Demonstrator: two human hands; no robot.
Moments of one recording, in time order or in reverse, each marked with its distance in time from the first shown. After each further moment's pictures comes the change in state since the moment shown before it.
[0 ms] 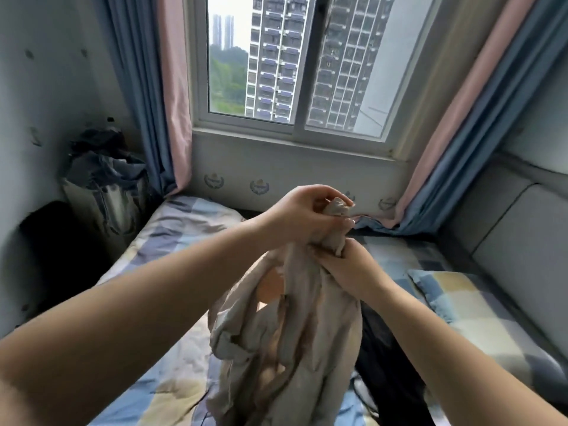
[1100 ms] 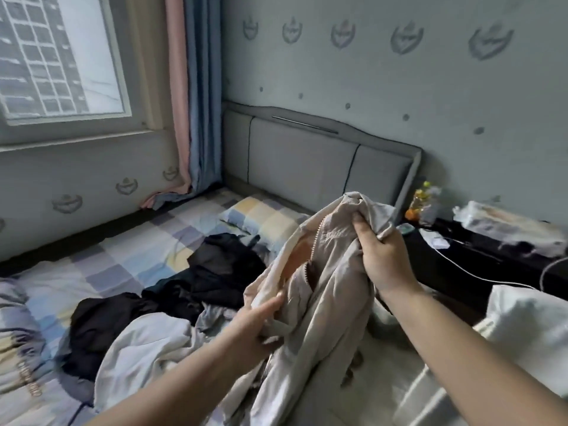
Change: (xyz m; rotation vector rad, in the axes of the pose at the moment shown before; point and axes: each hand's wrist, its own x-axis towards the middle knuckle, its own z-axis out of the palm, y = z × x) left_hand -0.219 -0.030 0.191 -0.649 -0.628 -0.923; right_hand -0.344 -0.020 -0.077 -0.012 1.211 0.257
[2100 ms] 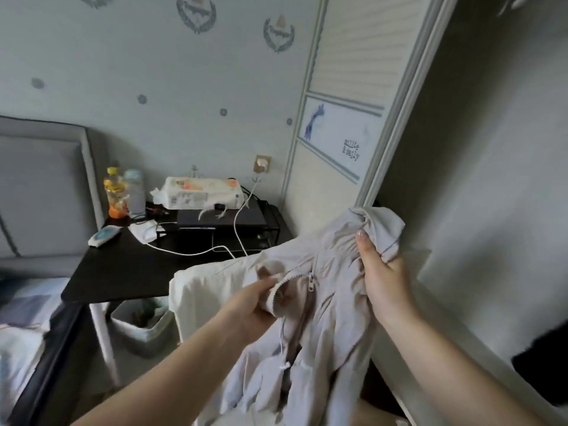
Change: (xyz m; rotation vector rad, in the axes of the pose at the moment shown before) left_hand 0.099 -0.237 0.556 0.070 -0.676 -0.547; right_hand -0.079 0.063 -0.543 -0.312 0.809 0.252
